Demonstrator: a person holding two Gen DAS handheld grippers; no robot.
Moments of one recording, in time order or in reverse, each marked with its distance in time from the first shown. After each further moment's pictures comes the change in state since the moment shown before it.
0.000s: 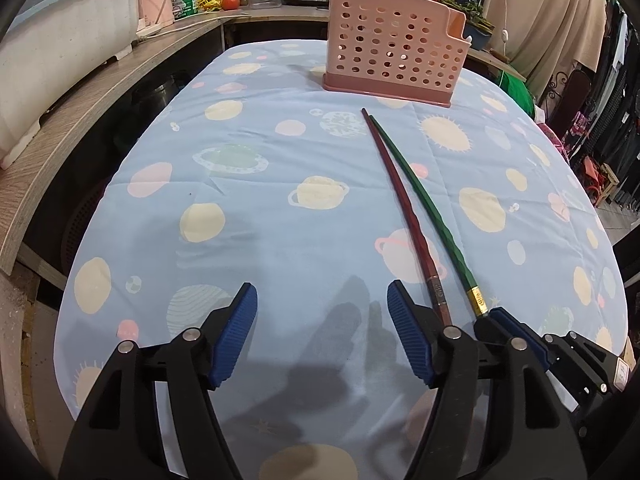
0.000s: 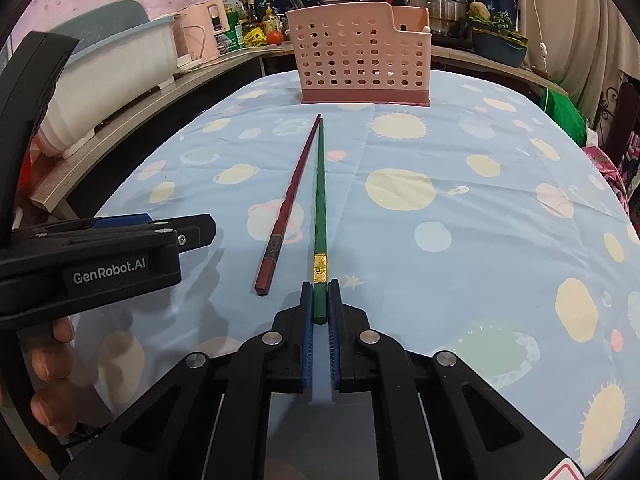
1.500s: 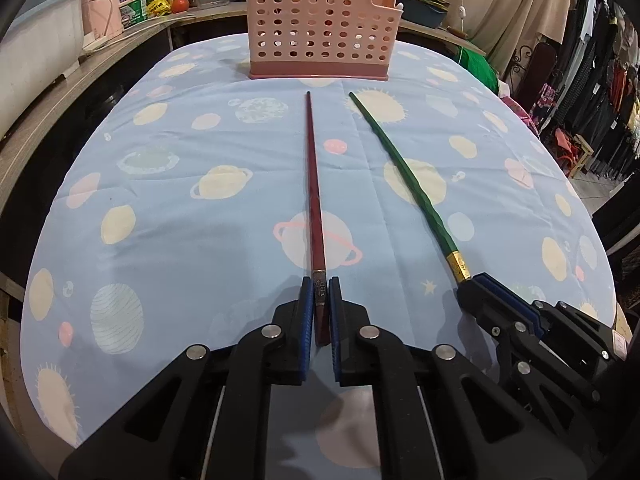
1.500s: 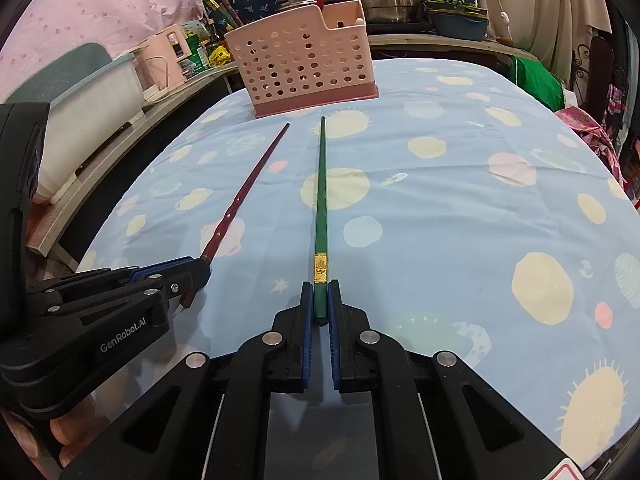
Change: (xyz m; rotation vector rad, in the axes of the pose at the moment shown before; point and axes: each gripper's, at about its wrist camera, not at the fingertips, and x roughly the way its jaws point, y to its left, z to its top) left arm 0.012 -0.050 -0.008 0.096 0.031 -0.097; right arm -0.010 -0.042 -0.002 0.123 -0.012 -0.002
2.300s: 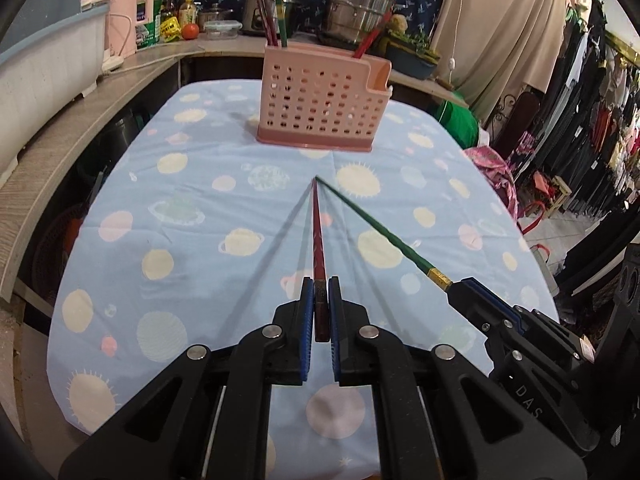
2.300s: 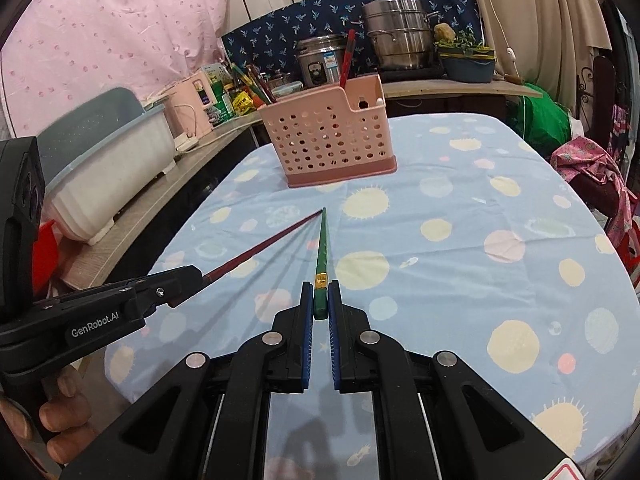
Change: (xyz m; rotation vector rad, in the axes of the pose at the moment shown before) left arm -0.081 0.012 0.028 -0.077 -0.134 -0.090; right arm -0.064 0.008 0.045 -0.002 -0.166 0.079
